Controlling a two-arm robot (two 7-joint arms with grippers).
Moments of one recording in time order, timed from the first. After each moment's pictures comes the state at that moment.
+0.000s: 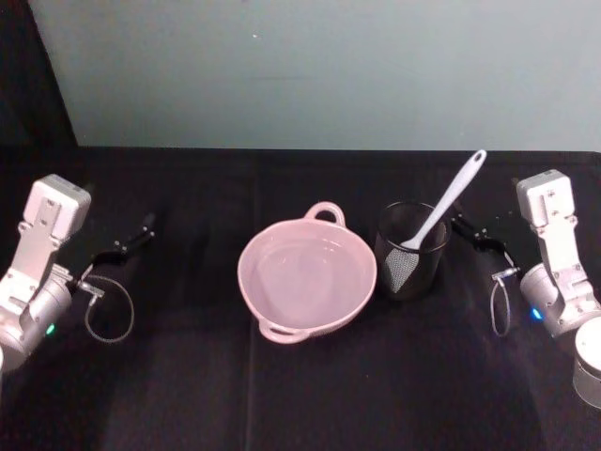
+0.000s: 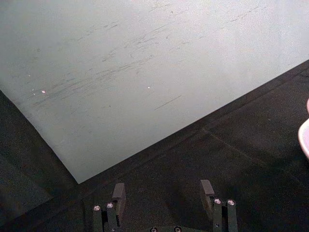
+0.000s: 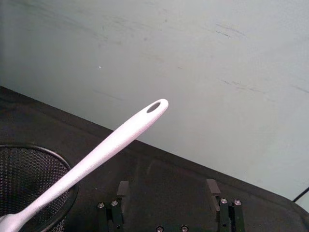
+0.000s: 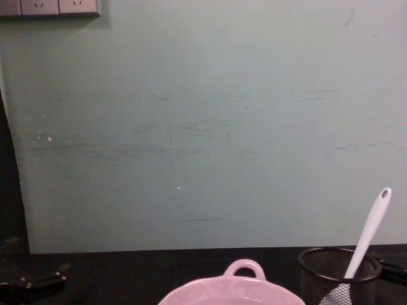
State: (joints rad) left arm -0.20 0.60 0.45 -1.41 -0.25 -0.12 0.03; right arm 0.31 0.41 -0.39 -1.19 0.12 -0.17 -0.06
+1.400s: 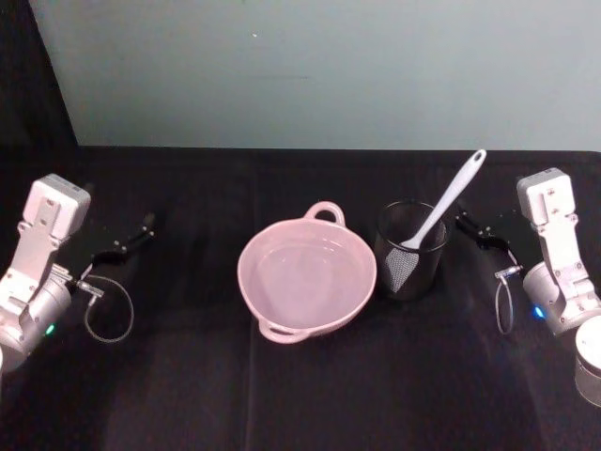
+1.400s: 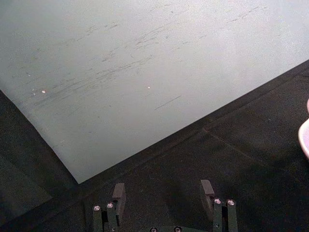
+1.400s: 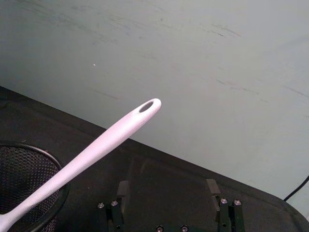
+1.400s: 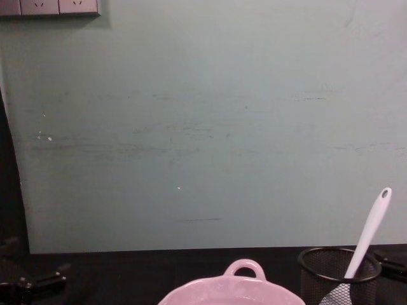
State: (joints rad) left arm -0.20 0.60 0.45 -1.41 -0.25 -0.12 0.03; right arm 0.30 0.40 -0.37 -1.20 0.08 -0.16 -0.07
